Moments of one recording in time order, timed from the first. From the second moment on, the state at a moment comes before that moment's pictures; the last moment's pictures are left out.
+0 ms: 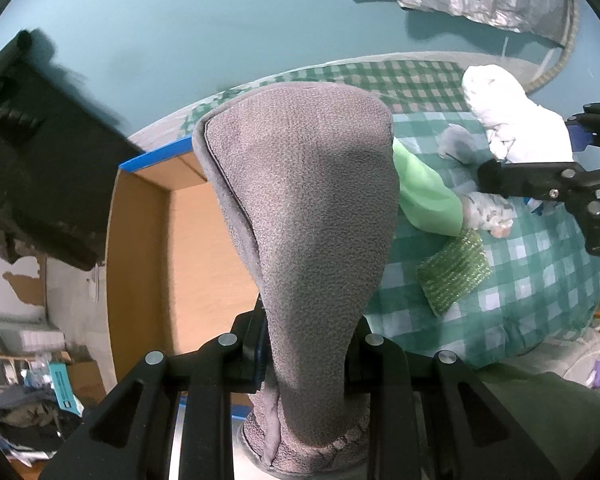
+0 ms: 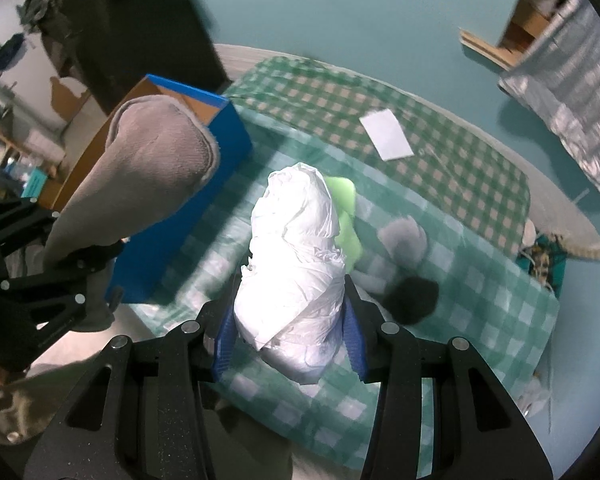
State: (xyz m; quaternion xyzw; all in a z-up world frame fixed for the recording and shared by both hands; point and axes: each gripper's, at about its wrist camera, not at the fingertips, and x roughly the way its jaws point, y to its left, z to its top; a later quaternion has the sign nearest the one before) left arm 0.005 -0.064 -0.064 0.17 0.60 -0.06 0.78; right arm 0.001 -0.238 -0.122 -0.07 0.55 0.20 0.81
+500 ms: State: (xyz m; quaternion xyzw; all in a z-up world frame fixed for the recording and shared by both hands) left arm 0.006 -0.001 -0.053 0.12 0.60 0.01 0.79; right arm 0.023 -0.156 -0.109 -0.12 0.53 0.27 0.80
